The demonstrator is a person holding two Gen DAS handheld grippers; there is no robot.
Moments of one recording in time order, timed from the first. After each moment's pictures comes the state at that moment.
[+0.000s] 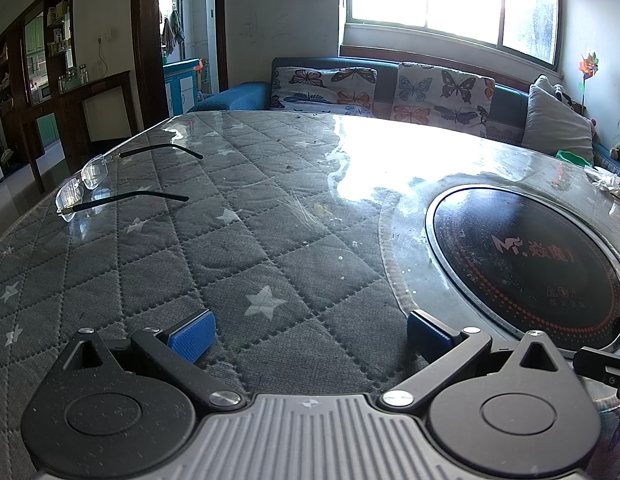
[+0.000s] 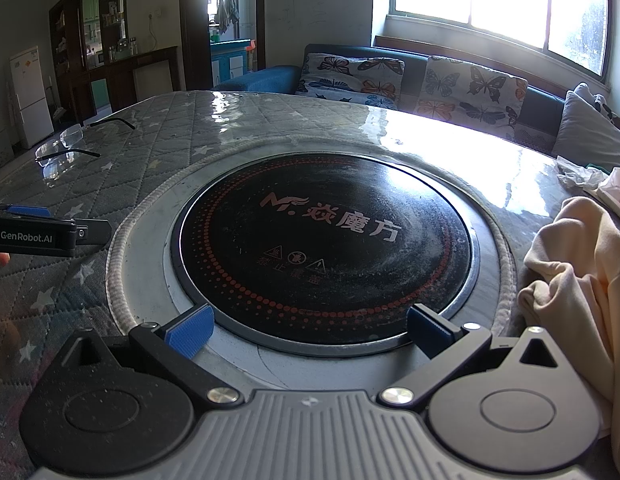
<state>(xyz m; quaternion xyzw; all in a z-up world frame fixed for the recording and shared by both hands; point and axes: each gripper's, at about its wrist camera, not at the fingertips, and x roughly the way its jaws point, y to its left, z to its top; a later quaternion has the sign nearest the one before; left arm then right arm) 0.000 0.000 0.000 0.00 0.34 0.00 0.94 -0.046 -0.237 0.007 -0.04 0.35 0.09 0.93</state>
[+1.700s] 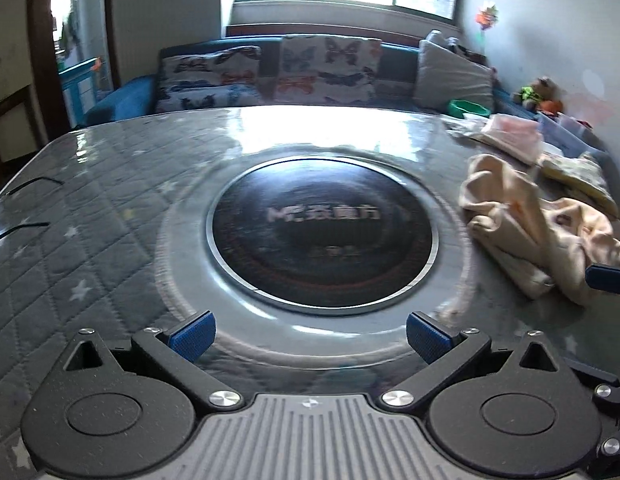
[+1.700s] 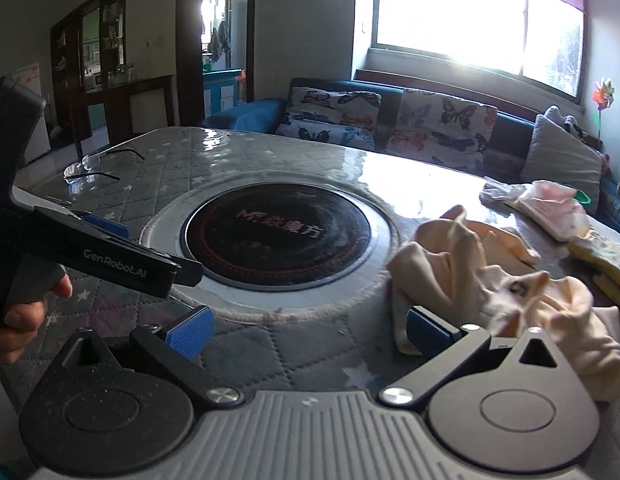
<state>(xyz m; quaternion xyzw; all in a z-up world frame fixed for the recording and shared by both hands) -0.058 -0.130 0.046 0.04 0.38 -0.16 0.91 -0.162 -0.307 0.072 -0.04 0.31 0.08 0.95</state>
